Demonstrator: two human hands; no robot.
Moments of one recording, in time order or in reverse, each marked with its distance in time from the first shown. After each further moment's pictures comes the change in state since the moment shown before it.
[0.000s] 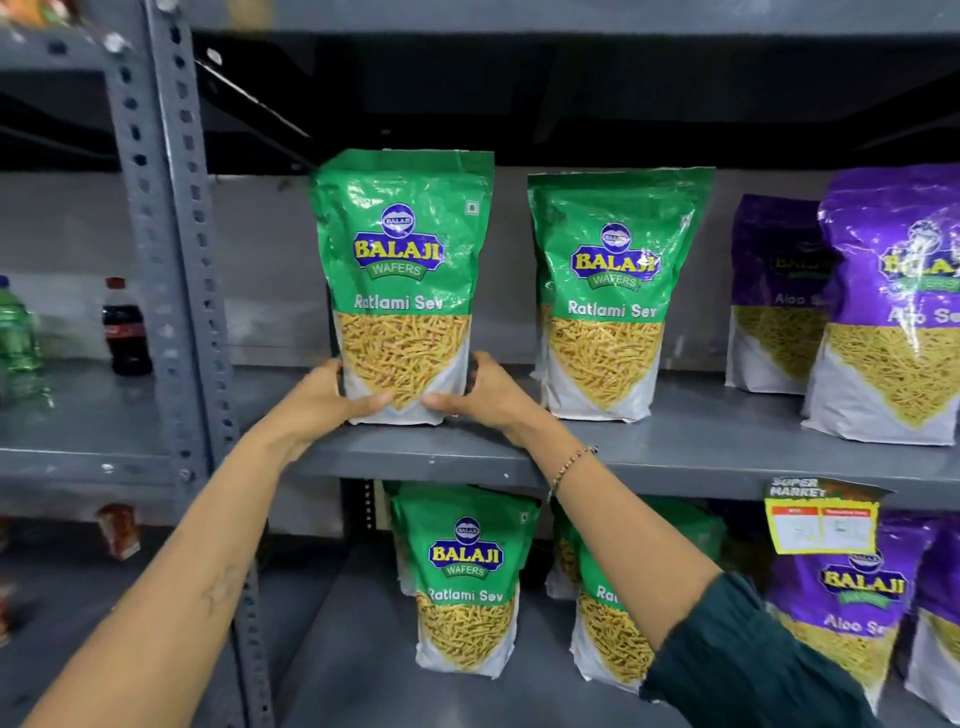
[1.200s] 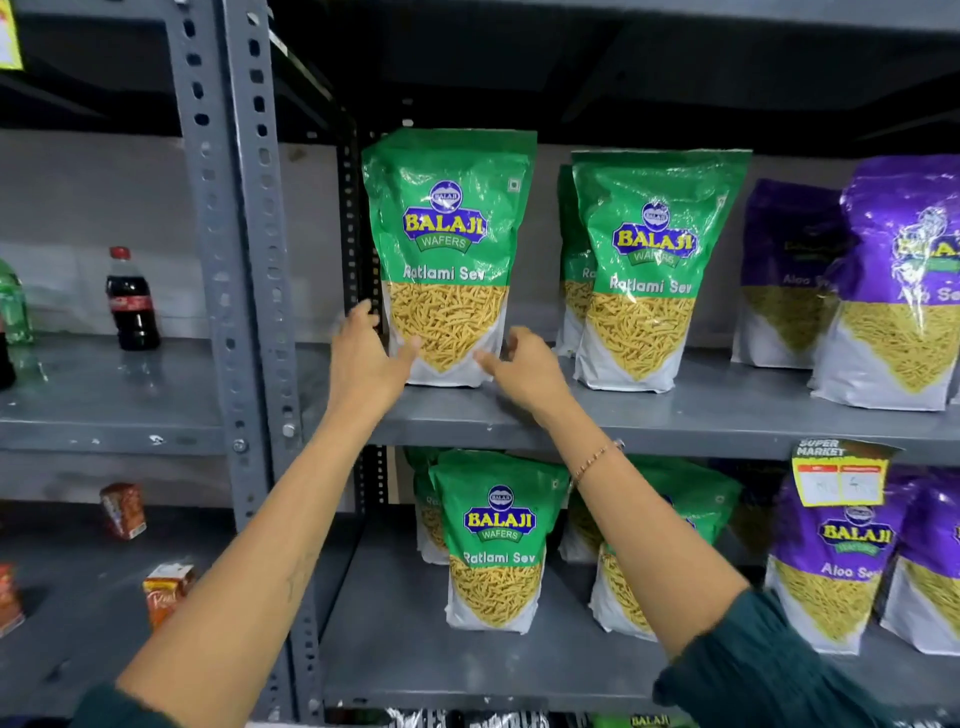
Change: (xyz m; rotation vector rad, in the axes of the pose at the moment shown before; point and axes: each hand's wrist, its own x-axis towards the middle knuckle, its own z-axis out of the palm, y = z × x) left_hand -0.022 0.013 0.001 0.233 0.389 0.235; right_hand -0.024 -0.028 0.032 -0.187 0.353 0.010
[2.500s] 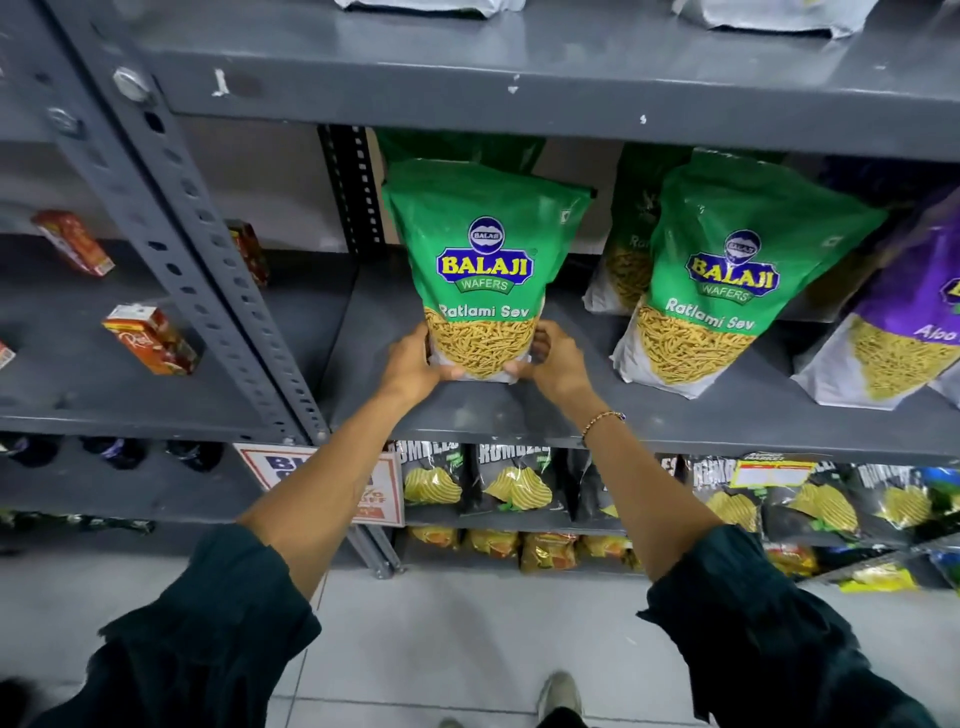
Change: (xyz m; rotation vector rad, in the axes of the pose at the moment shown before) left_hand -0.197 -0.211 0.151 -0.080 -0.647 -0.518; right_hand -0.137 0.272 0.141 0.254 -0.243 0.529
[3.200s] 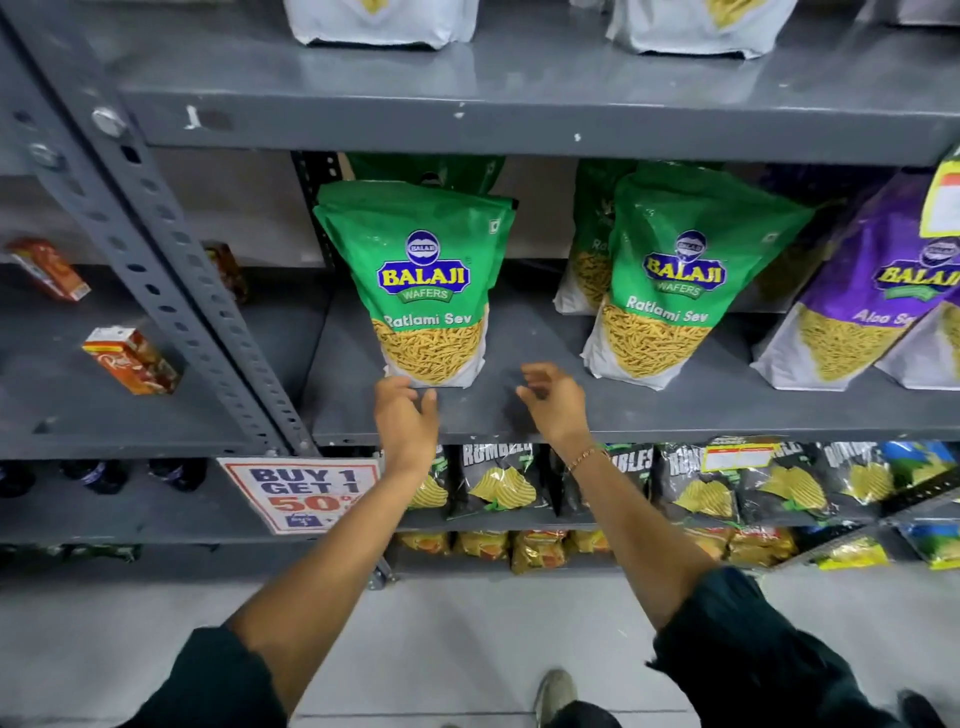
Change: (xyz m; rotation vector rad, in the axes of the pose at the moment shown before) left_hand -0.077 0.010 0.039 0.025 0.363 -0.002; right_hand -0.049 0.027 -0.020 -0.147 0.158 0.016
